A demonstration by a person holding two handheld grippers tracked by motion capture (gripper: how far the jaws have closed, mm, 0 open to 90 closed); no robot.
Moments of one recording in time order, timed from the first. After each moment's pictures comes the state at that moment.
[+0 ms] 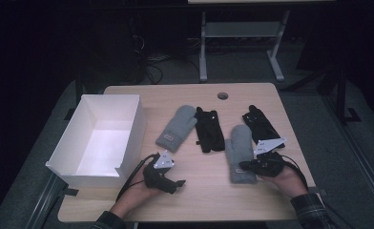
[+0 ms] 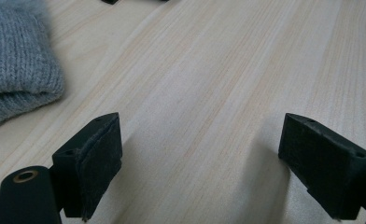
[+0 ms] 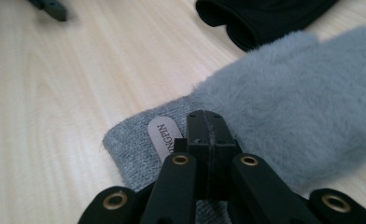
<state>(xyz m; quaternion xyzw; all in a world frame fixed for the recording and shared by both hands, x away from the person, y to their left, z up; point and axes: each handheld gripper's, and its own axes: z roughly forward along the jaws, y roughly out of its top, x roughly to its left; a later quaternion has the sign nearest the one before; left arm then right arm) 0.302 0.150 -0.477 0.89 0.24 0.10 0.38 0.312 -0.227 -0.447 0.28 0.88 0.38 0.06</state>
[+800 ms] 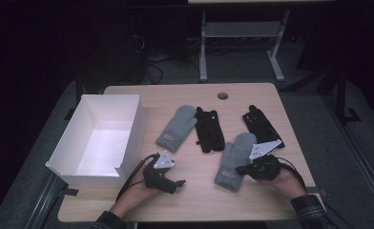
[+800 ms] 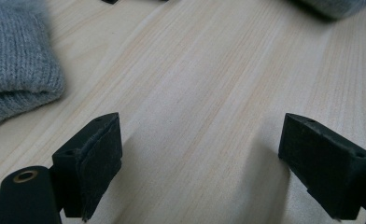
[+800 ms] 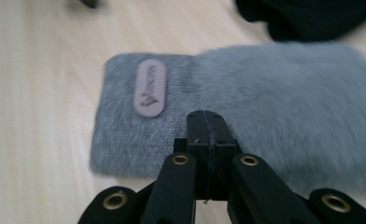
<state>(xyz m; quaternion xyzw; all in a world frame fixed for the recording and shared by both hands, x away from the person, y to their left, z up) 0.302 0.150 -0.477 0.89 0.24 0.10 0.38 0.307 -0.214 -0.449 0.24 0.90 0.37 0.03</state>
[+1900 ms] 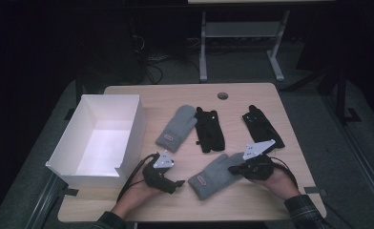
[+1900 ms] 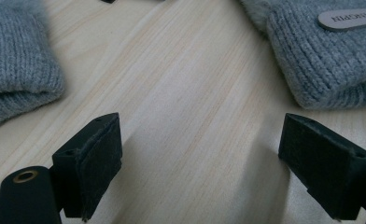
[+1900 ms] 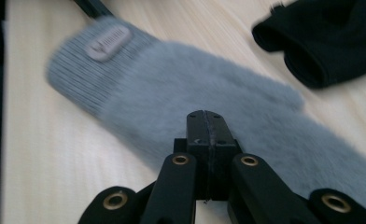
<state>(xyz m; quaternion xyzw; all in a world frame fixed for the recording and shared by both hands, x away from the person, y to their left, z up) 0.303 0.151 -0.477 0.89 0.23 0.10 0.38 0.307 -0.196 -0.444 0.23 0.89 0.39 0.03</state>
